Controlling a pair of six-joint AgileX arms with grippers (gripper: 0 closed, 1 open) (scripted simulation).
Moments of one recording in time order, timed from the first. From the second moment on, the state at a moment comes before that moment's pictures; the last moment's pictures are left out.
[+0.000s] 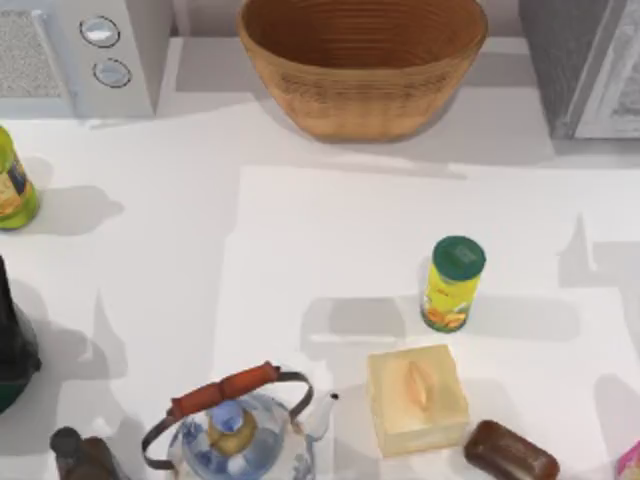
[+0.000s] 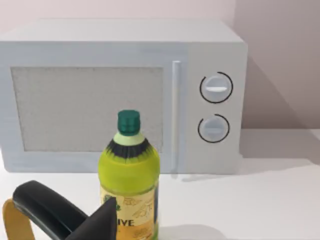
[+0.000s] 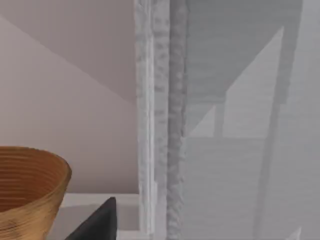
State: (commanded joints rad) left arm 0.00 0.00 0.00 0.00 0.00 0.00; right arm 0.07 0.53 0.66 -0.17 0.08 0.01
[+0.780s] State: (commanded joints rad) left arm 0.00 0.00 0.00 0.00 0.00 0.00; right arm 0.18 1.29 1.69 -0.40 0.19 0.02
